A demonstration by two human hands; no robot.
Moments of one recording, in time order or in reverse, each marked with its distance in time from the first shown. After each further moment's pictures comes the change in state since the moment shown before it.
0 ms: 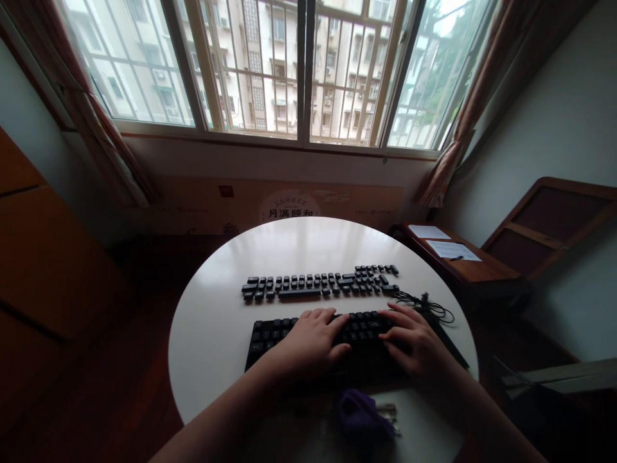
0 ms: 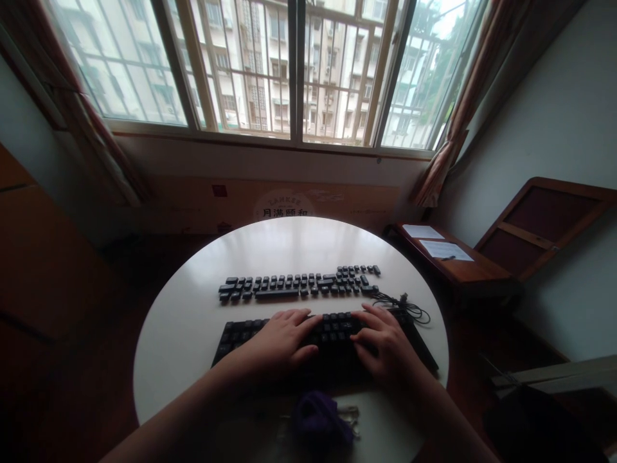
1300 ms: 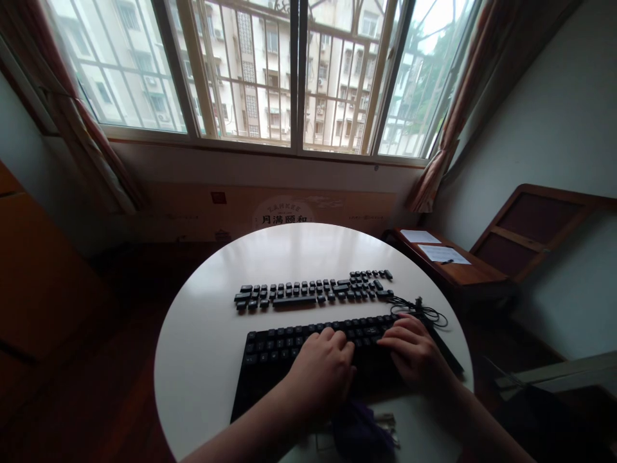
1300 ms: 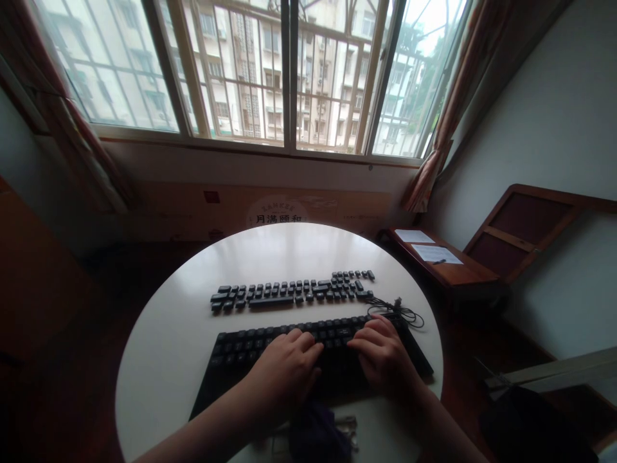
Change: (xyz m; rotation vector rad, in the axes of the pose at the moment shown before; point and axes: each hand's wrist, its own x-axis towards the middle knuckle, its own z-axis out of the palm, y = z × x) left_hand -0.013 0.041 0.001 0.135 0.131 0.096; right_hand 0.002 -0.011 0.004 -0.016 0.159 -0.131
